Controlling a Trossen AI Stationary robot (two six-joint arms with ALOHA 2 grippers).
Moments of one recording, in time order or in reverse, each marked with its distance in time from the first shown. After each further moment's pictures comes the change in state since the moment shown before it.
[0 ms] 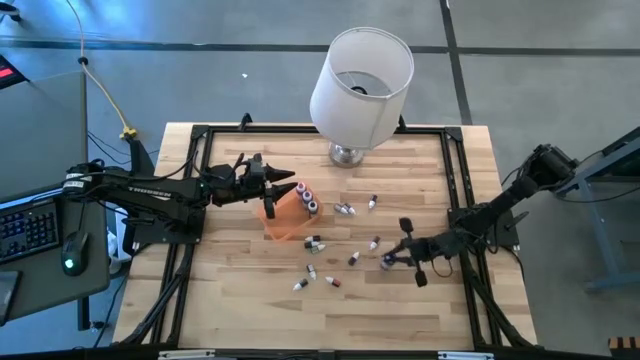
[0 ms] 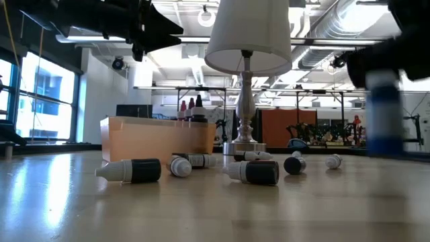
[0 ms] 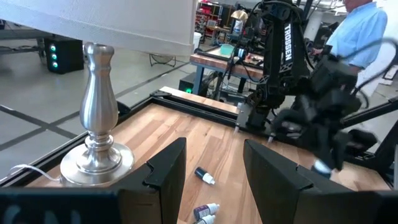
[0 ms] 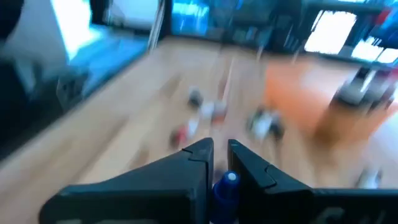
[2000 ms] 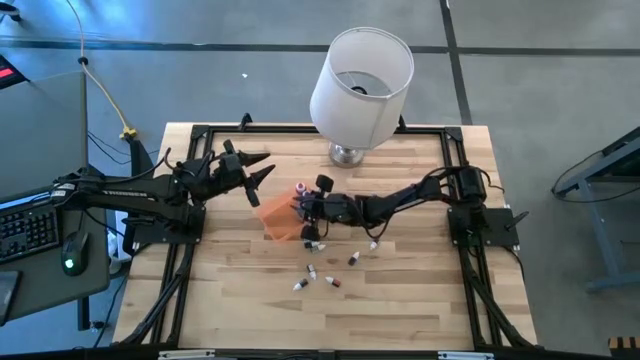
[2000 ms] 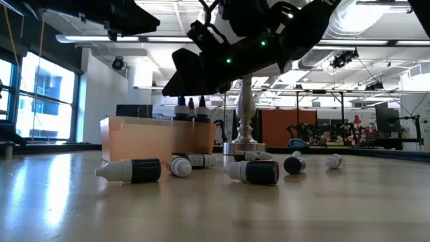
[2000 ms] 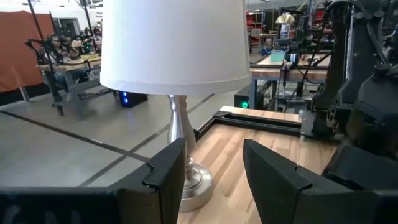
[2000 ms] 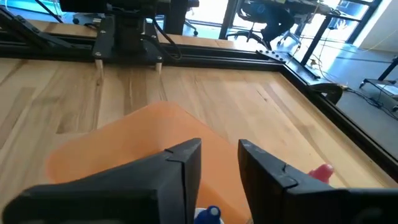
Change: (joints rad) left arm 0.000 -0.292 0.000 -0.237 -0.213 0.259; right arm -0.553 0.848 0.979 -0.202 -0.030 -0.098
